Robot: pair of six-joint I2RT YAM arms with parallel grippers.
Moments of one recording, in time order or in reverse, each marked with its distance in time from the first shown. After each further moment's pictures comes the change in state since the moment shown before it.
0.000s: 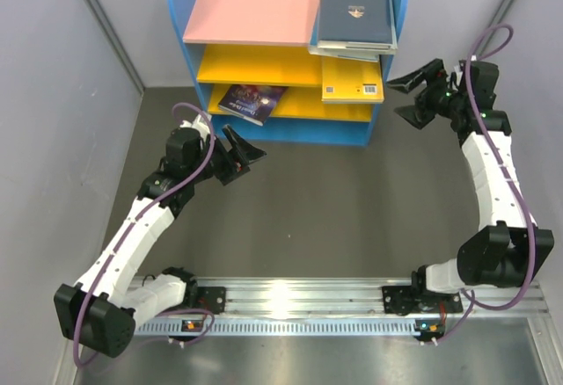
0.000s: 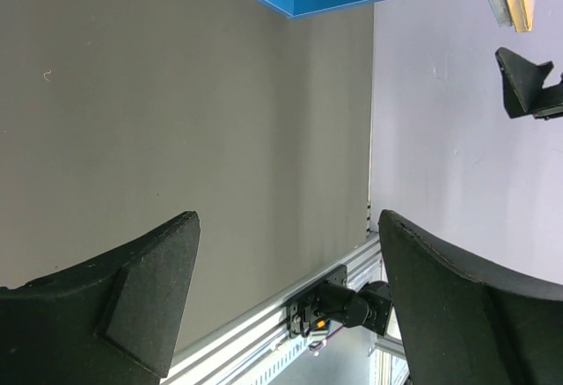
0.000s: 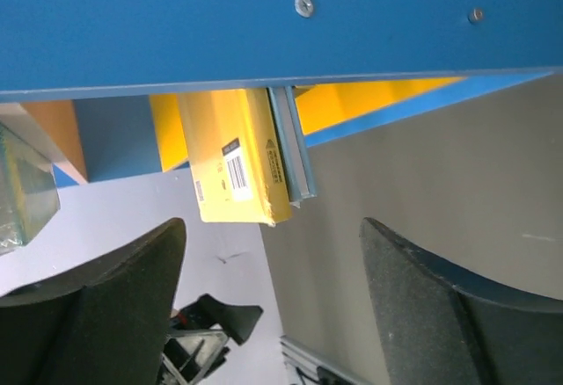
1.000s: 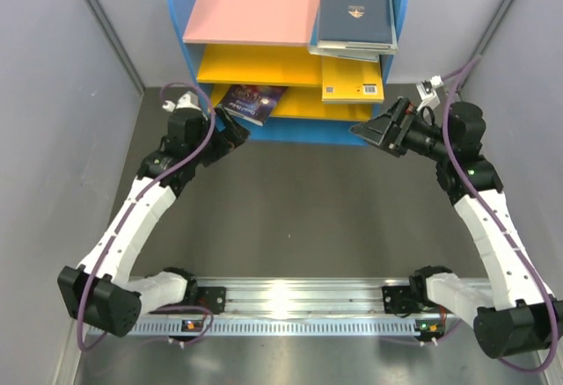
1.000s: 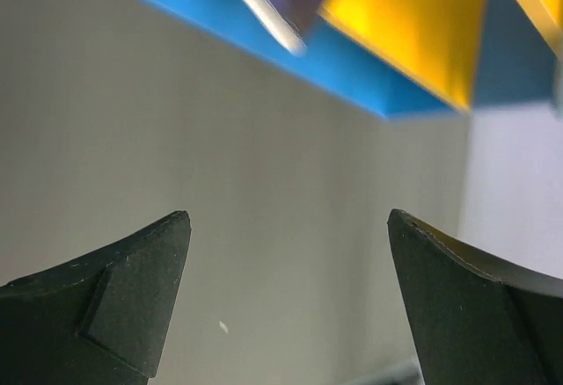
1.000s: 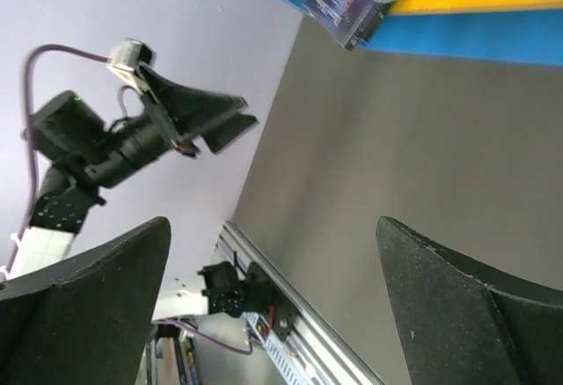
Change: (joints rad) left arm 0.007 0.145 0.220 -0.150 -0.283 0.131; right arm 0.245 -0.380 -0.328 0.223 -0.152 -0.208
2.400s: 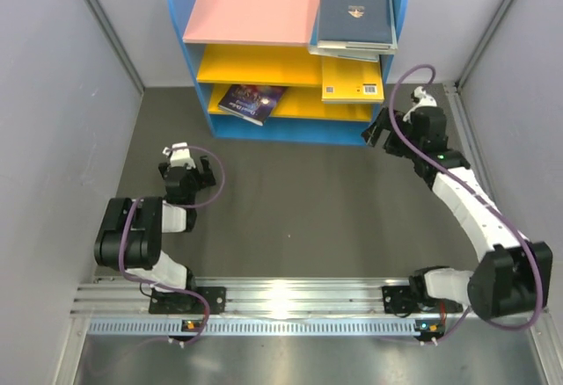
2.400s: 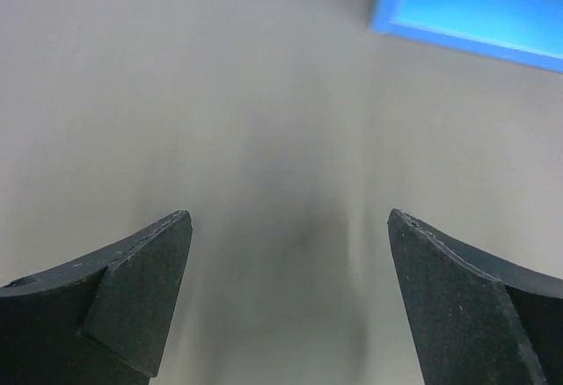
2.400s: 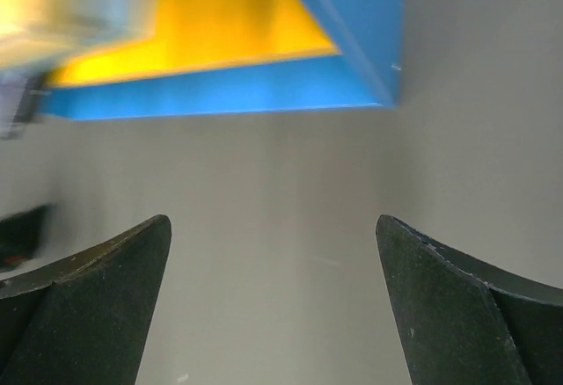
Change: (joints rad) left arm 0.342 0.373 -0.798 1.361 -0.201 0.698; right arm 0.018 0.177 -0.095 -0.020 0.566 -0.332
